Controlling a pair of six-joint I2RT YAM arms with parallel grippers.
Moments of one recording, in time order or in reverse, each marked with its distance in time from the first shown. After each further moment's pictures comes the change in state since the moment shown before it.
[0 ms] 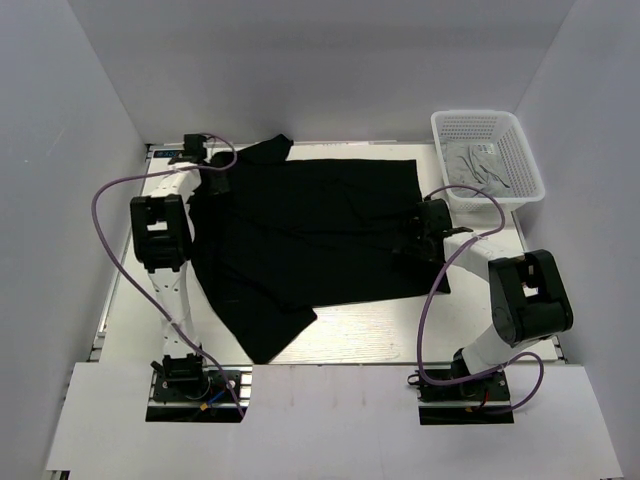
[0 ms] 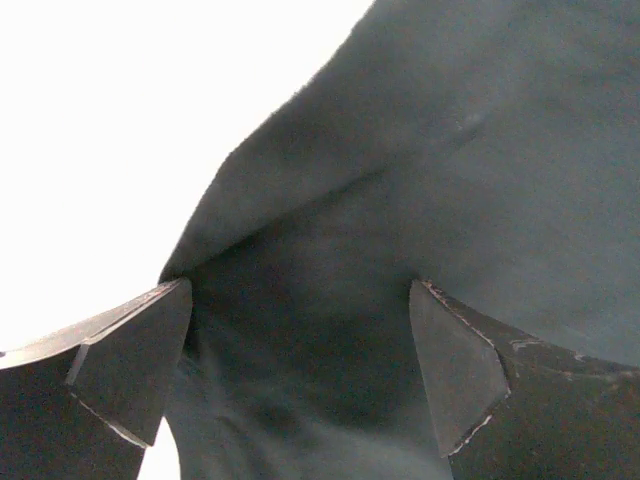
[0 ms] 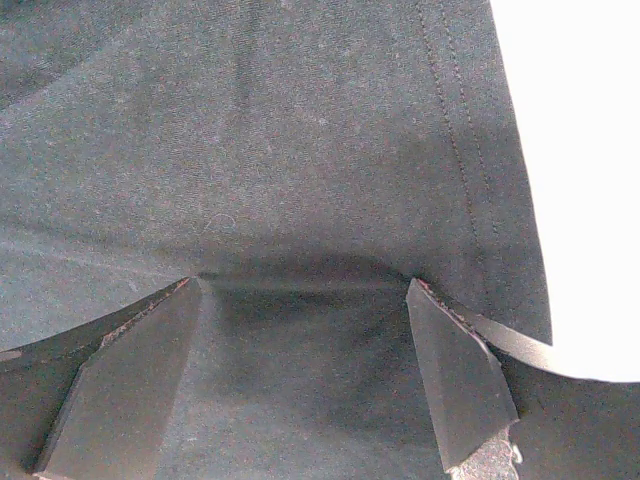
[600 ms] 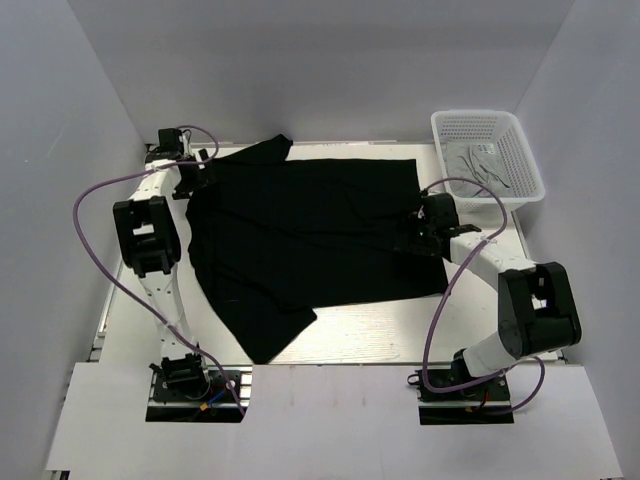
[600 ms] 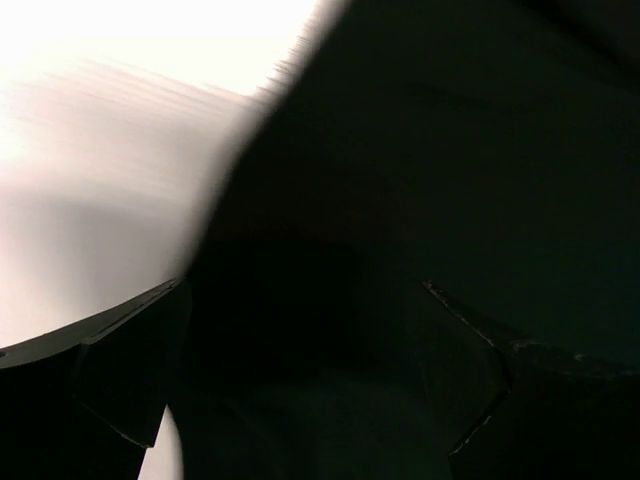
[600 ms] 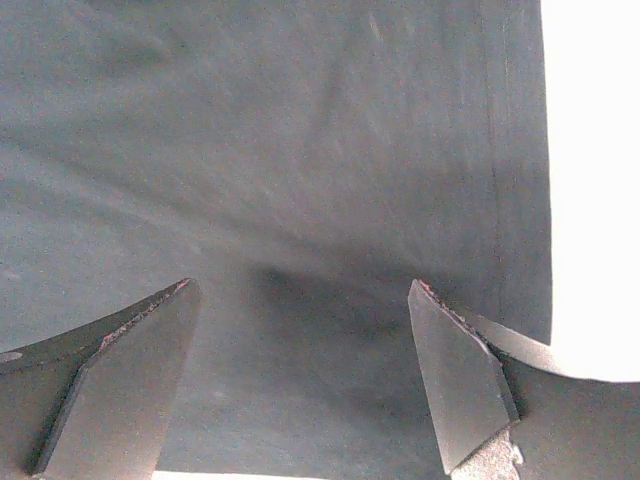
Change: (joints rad) left arm 0.117 -0.023 0.050 -0.027 0.230 -0.018; right arm -0.016 -0.086 0.011 -0.038 -0.117 -0.101
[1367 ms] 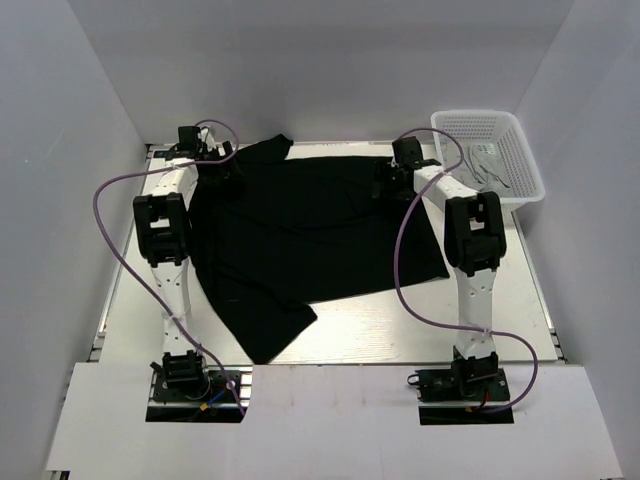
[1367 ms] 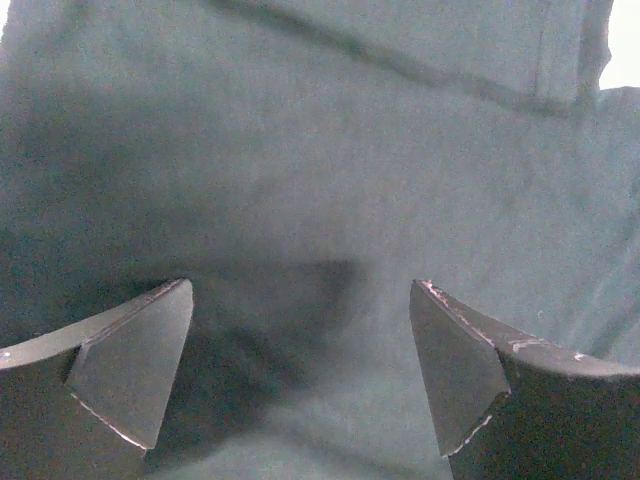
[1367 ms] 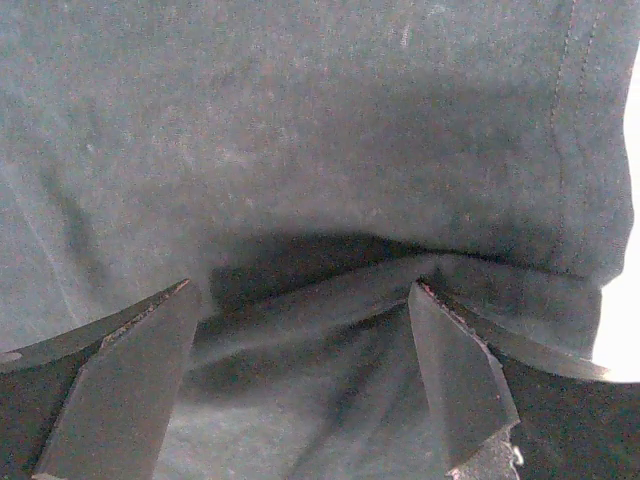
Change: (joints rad) left arm -0.071 0.116 0.073 0.121 0.262 -0.014; right arm -0.001 0.708 0.866 -0.206 0.006 -0.077
